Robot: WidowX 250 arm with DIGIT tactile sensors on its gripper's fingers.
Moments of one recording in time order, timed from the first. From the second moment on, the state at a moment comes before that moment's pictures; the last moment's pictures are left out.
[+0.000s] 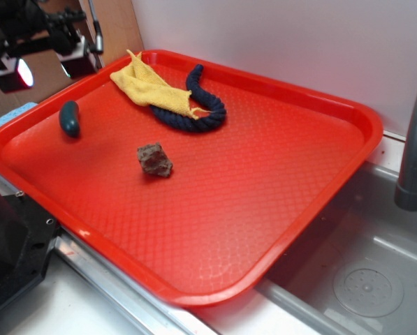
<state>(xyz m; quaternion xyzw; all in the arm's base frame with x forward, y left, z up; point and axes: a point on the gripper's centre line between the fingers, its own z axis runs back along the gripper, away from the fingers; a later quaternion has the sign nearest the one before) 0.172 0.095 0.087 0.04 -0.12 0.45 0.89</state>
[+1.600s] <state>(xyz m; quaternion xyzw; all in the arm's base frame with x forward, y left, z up) 0.190 0.092 0.041 0.09 -0.16 0.38 0.91</state>
